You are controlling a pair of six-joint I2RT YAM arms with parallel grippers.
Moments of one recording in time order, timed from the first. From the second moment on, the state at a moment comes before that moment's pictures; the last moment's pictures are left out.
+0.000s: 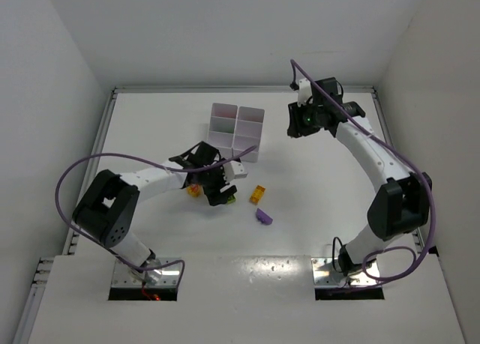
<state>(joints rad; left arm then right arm) -0.56 1.57 0.87 -0.32 0.39 0.57 0.27 1.62 1.43 -0.63 -0.19 -0.06</state>
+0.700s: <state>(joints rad) -0.63 1.71 0.93 -0.30 0.43 0.54 0.23 1.60 1.40 -0.63 -0.20 -0.06</state>
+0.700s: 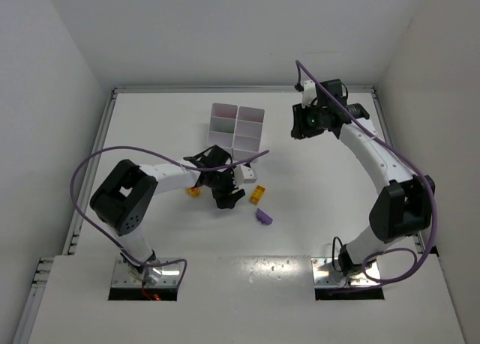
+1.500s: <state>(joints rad) -0.36 1.38 1.05 -0.29 0.47 0.23 0.39 1.87 1.68 -0.60 -0.27 -0.11</state>
